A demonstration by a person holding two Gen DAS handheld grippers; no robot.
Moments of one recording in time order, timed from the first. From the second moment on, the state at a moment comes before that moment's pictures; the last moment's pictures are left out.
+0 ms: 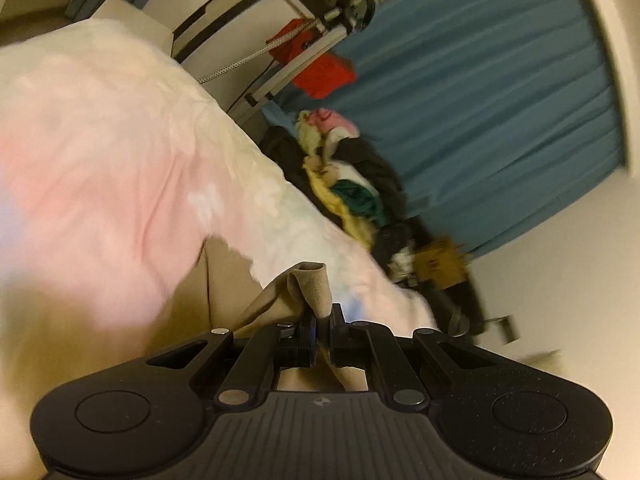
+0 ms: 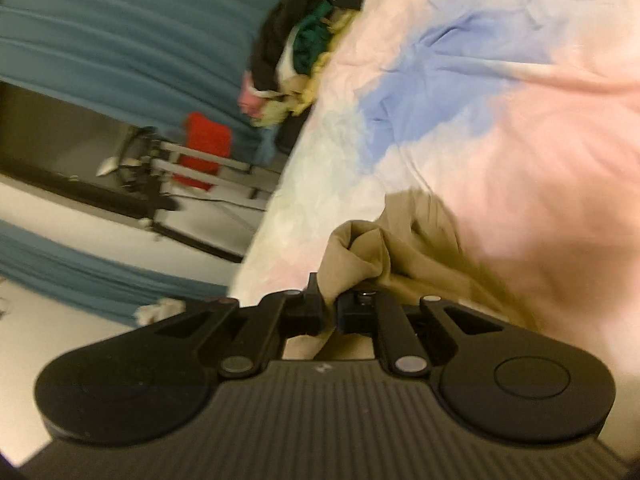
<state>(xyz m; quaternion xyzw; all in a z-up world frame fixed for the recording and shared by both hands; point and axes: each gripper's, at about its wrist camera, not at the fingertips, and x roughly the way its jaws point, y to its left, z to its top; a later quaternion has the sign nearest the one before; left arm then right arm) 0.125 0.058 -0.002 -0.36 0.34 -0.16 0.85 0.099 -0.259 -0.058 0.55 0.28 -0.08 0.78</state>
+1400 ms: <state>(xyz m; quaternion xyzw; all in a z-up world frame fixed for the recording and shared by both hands) 0.172 -0.008 -0.092 -0.03 0.35 -0.18 0.92 0.172 -0.204 -0.115 0.15 0.33 0.02 0.93</state>
